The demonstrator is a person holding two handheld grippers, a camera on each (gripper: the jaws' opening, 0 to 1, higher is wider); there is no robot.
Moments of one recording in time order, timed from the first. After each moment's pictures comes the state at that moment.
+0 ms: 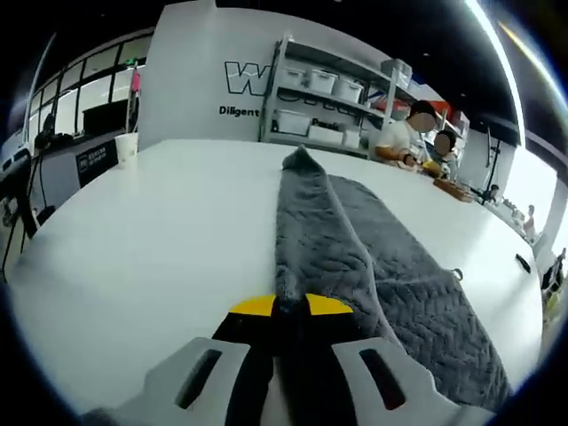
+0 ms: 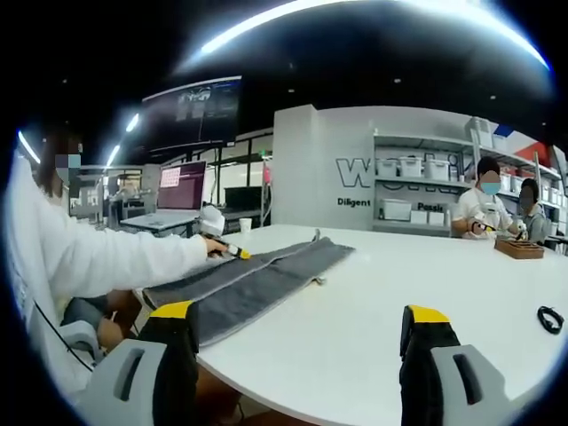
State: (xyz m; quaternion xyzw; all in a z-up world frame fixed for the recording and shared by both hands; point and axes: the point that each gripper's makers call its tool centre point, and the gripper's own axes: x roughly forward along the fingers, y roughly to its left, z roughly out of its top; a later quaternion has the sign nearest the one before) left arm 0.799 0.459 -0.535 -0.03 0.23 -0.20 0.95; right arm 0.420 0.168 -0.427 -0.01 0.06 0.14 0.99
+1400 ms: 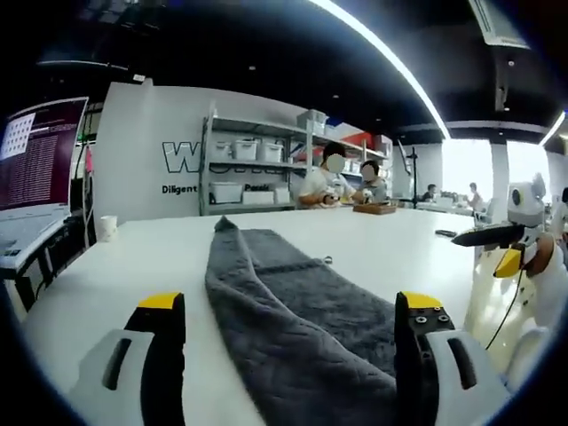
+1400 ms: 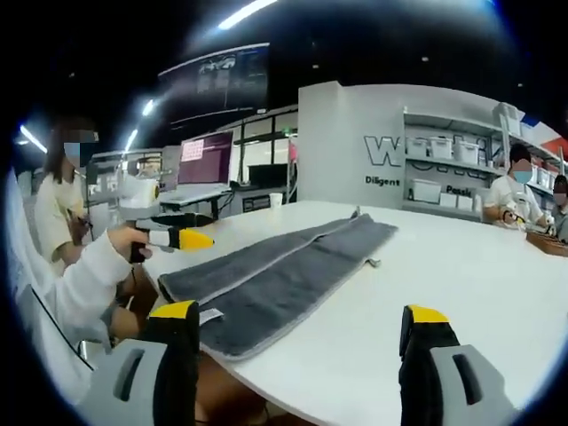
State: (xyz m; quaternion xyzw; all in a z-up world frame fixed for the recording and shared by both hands) left arm 0.578 0.474 -0.477 0.00 0.06 -0.35 0.94; right arm 0.455 0.272 -0.480 -0.02 0.12 0.20 0.97
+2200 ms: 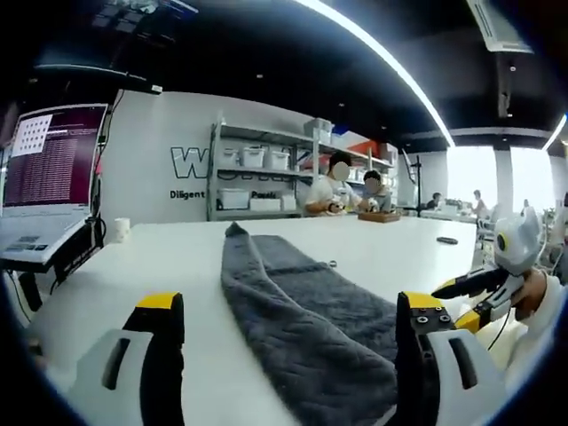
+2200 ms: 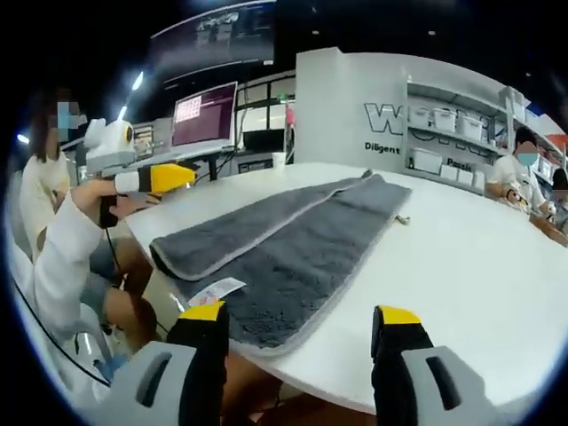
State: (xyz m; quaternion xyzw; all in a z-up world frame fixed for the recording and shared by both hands) left arm 0.564 0.507 -0.462 -0.01 0.04 -0.33 0.94; right arm 0.464 0.322 -0.543 -0.05 0.21 0.17 0.96
